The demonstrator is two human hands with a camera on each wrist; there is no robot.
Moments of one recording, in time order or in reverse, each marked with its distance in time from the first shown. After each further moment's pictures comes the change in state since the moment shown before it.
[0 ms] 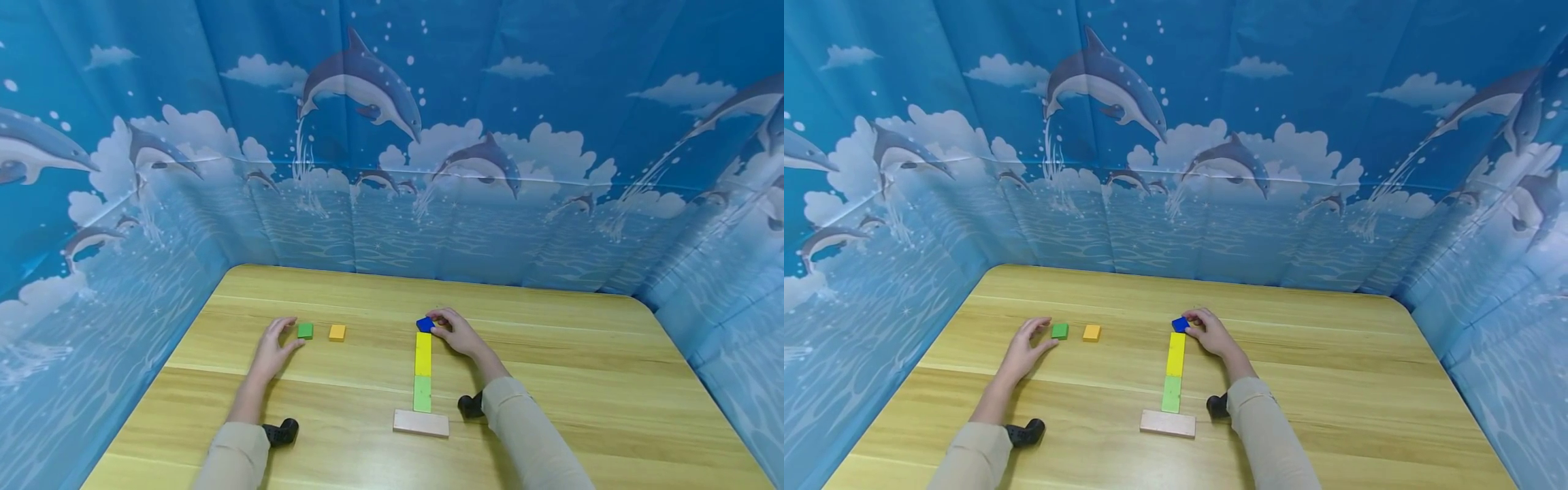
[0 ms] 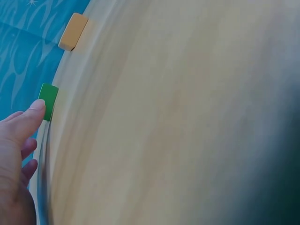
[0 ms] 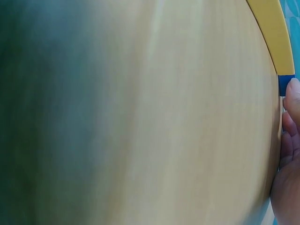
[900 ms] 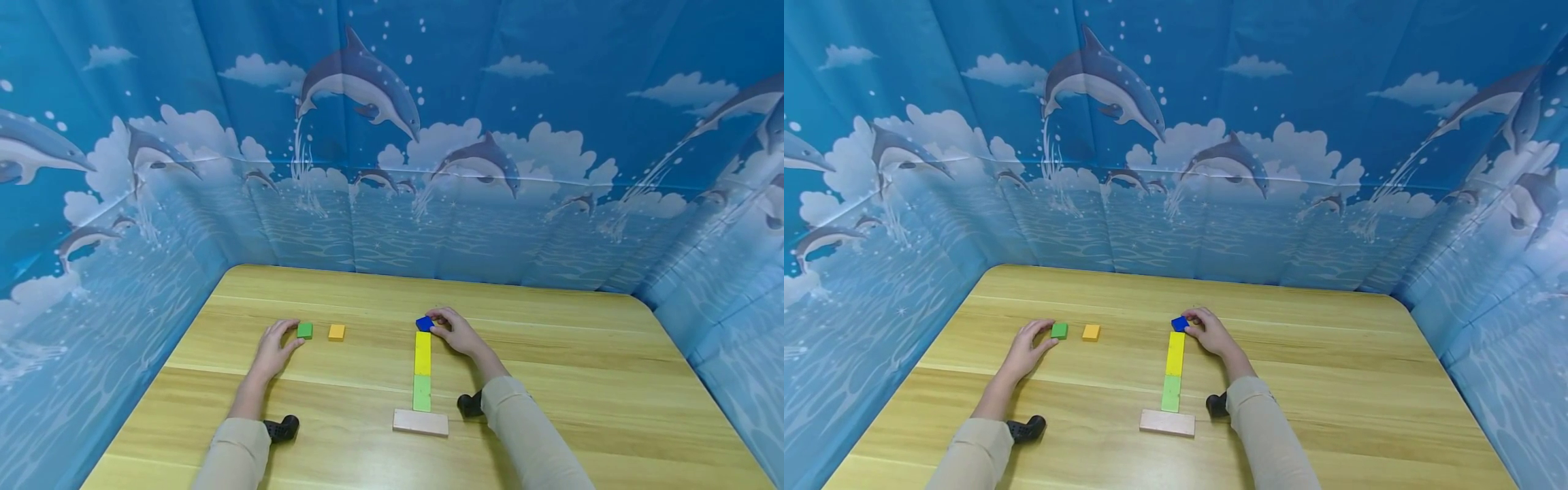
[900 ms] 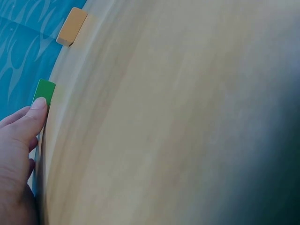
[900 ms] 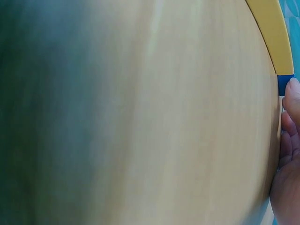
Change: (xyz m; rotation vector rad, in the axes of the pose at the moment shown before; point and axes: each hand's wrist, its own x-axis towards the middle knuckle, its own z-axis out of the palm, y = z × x) left_hand 0.000 -0.003 0.002 0.089 -0.049 0.013; right_hand 0.000 0.001 0.000 -0.006 -0.010 0.002
